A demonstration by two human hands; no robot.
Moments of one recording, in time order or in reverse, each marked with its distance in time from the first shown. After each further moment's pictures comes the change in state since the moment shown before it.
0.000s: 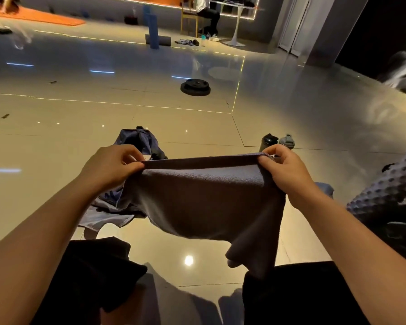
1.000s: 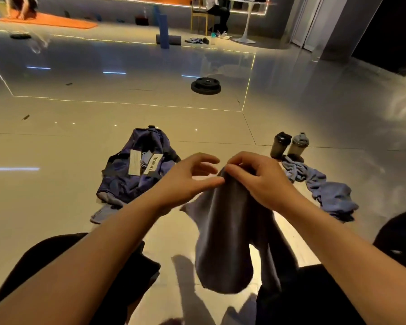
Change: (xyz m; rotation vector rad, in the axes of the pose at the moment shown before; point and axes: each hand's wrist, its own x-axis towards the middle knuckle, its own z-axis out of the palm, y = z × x) left_hand -0.018 0.059 0.054 -0.586 -0.285 0.099; right_hand -0.024 -0.023 0.048 -0.221 -0.219 -0.452
